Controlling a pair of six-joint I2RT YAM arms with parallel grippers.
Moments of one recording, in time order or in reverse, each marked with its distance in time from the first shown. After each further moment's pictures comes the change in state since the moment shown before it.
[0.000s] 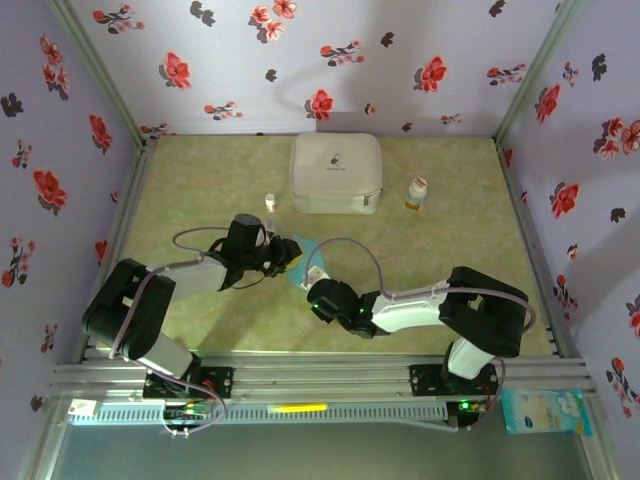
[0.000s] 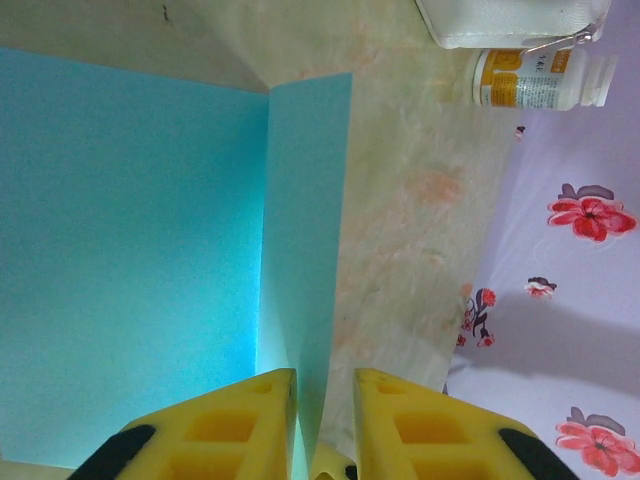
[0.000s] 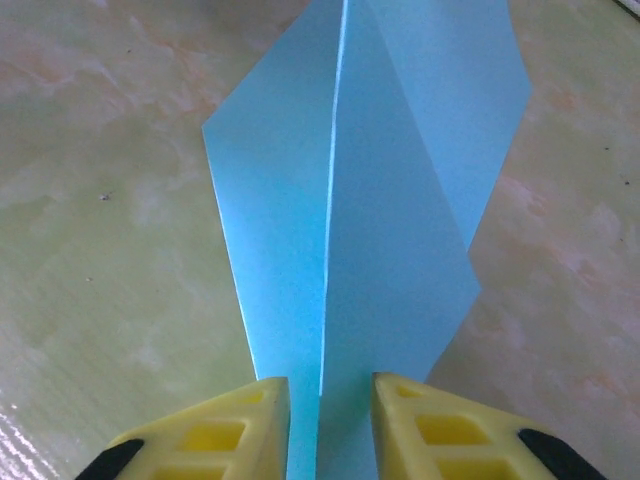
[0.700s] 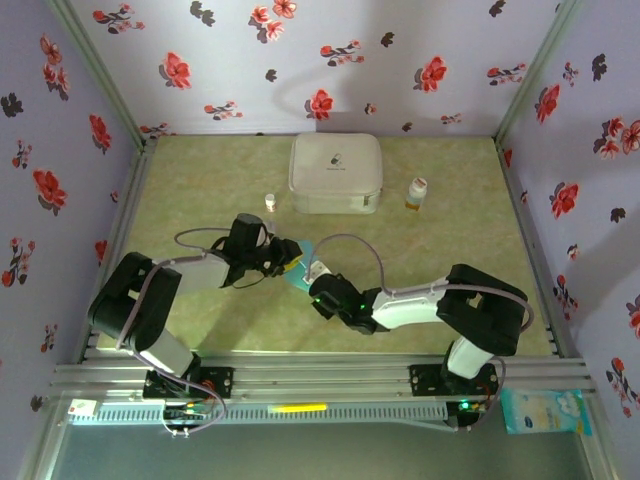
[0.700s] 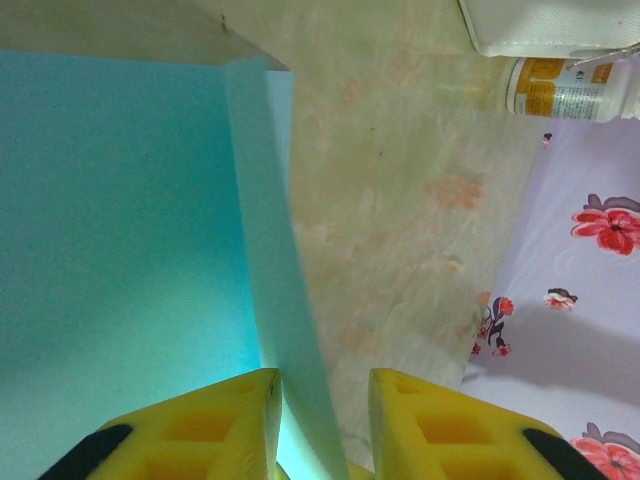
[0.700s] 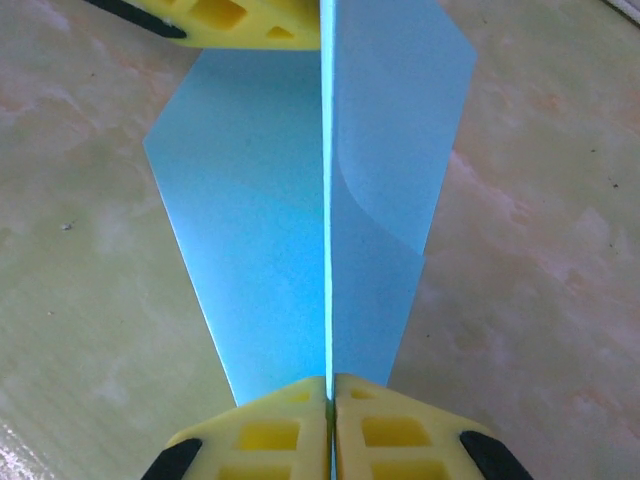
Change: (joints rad) left arm 0.017 0.052 0.019 -0.020 0.000 0.009; right arm -0.043 0.009 0.000 0.032 -0.031 0.003
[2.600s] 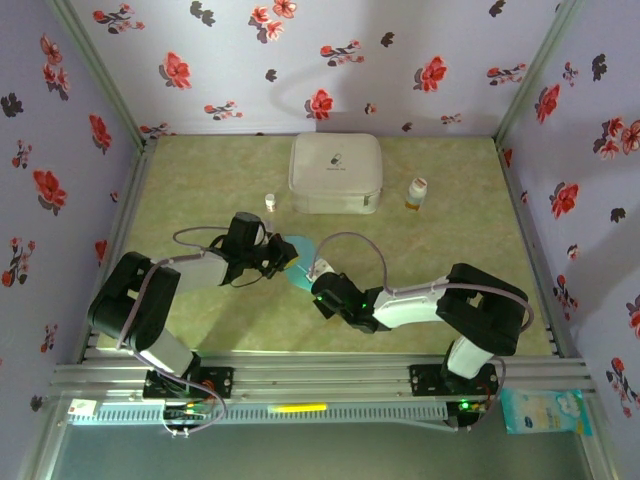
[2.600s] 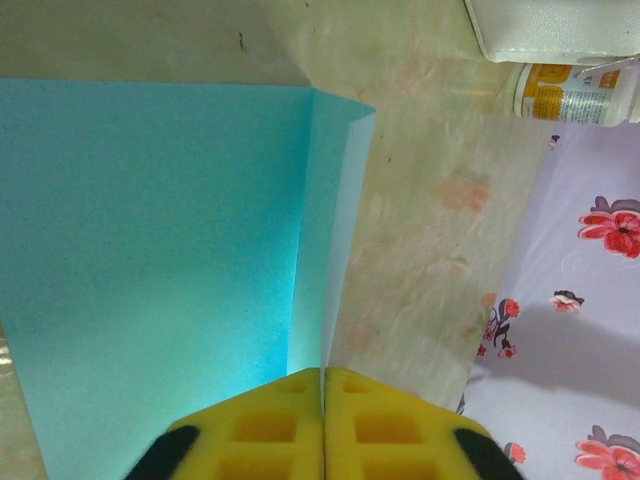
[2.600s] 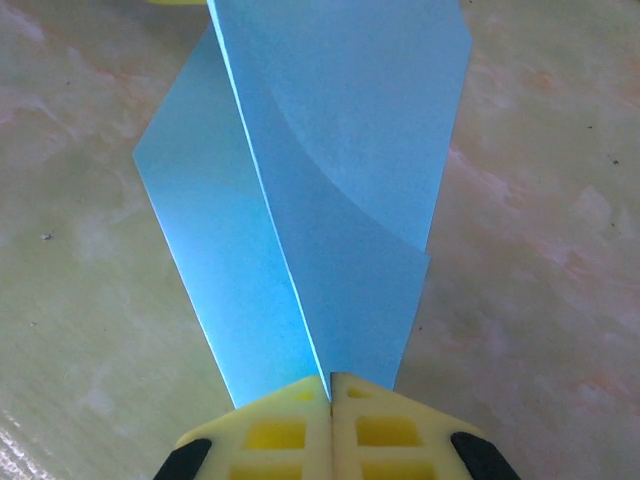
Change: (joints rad) left arm 0.017 0.000 0.013 -0.035 0.010 0.025; right arm -0.022 0.000 -0.012 0.015 -0.015 0.055
